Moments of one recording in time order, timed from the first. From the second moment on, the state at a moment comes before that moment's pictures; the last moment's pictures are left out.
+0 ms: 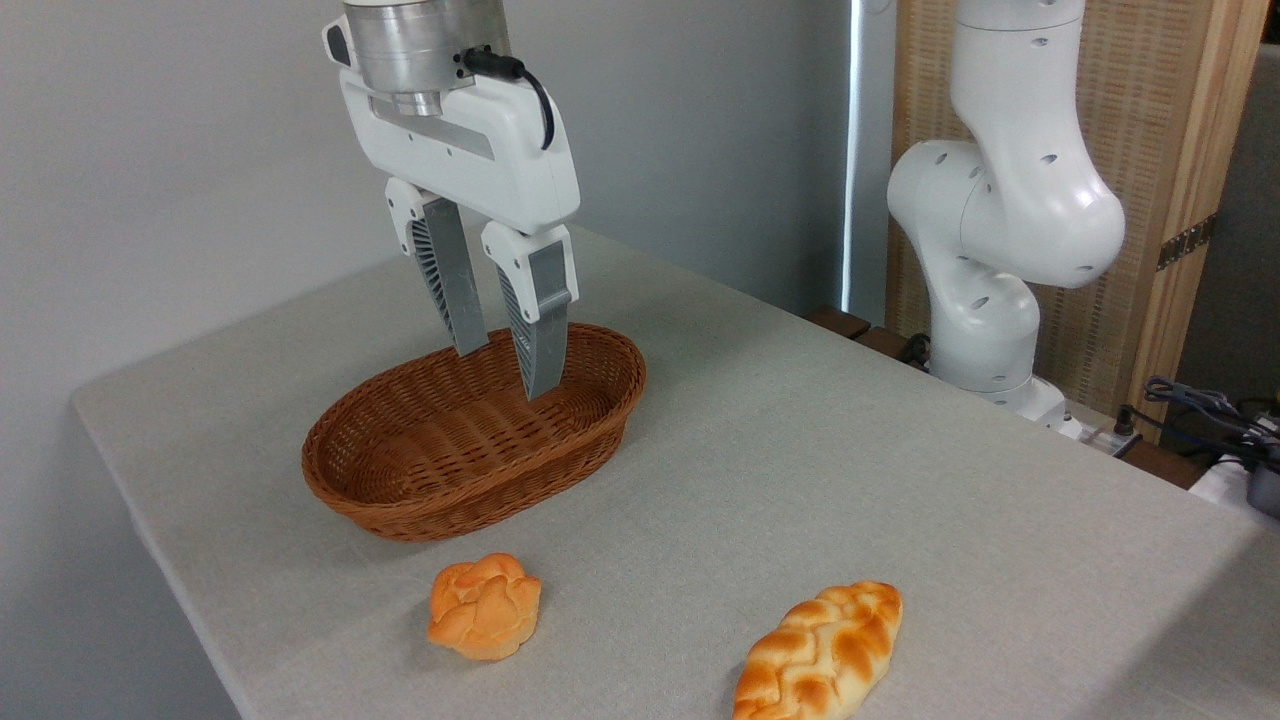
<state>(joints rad) -0.10 0.01 0.05 -1.59 -0.02 1.62 0.69</state>
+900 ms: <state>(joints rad) -0.10 0.02 0.05 -1.59 -0.02 1.62 0.71</state>
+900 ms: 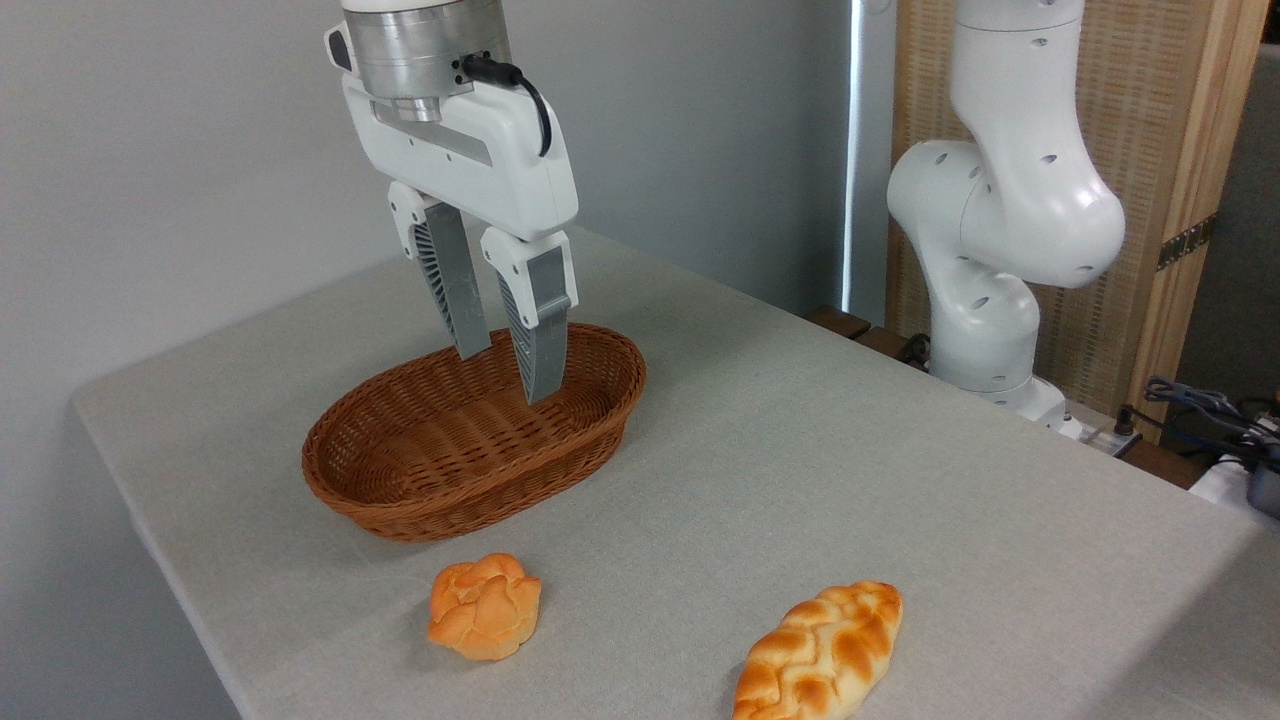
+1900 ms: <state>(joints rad) 0.03 -0.20 0.26 -2.23 0.02 2.11 1.04</state>
